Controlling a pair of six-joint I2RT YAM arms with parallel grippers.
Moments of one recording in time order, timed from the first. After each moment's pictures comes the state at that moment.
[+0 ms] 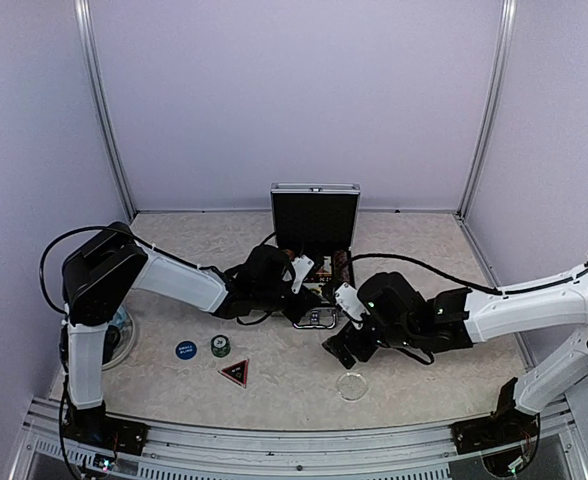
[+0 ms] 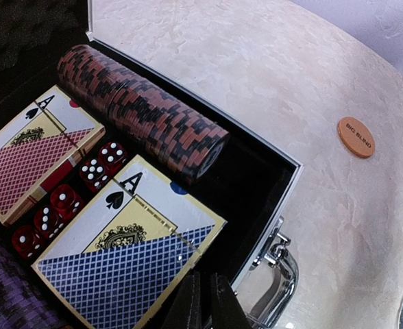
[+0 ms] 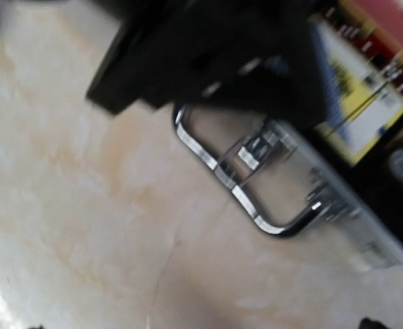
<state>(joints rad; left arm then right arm) -0.87 2.09 1.20 0.30 0.16 -0.07 1.09 1.44 0.78 -0.11 0.23 0.10</state>
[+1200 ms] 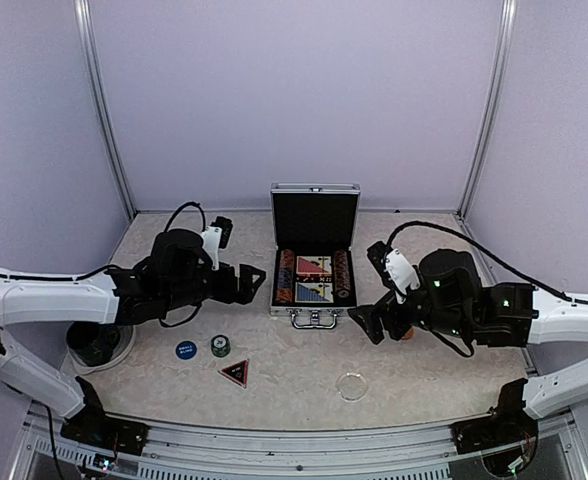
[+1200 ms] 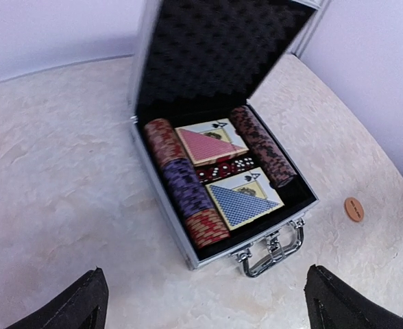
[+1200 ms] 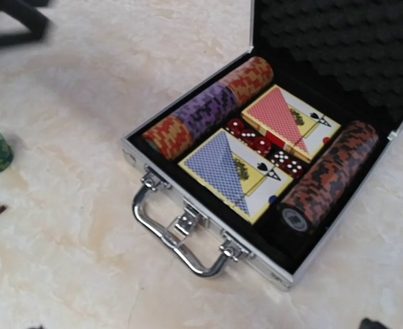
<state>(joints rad) -0.83 1.39 0.79 0.14 -0.17 -0.34 1.07 1.06 0.73 -0.17 0.32 0.12</state>
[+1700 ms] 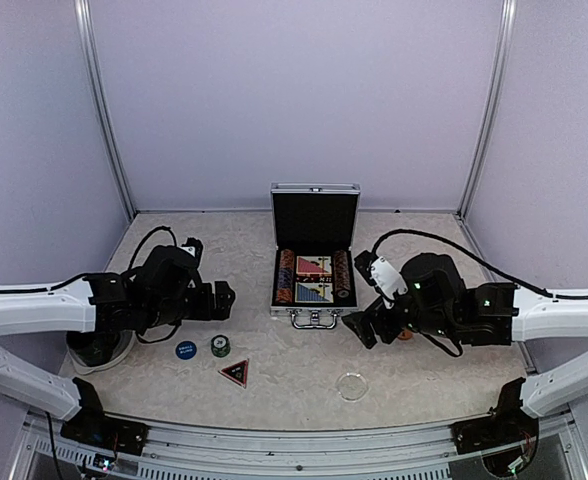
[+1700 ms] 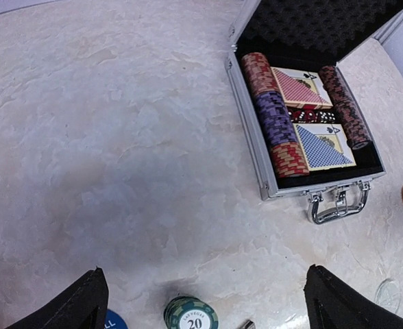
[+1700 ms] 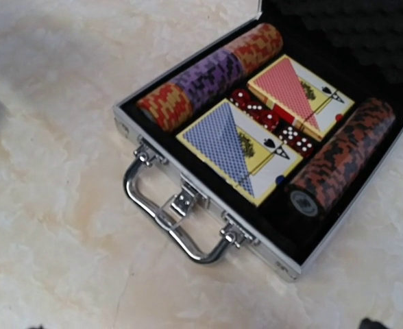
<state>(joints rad) -0.89 1.22 0.74 -0.25 -0.39 -0.62 1.04 1.16 0.73 -0.14 0.28 0.09</state>
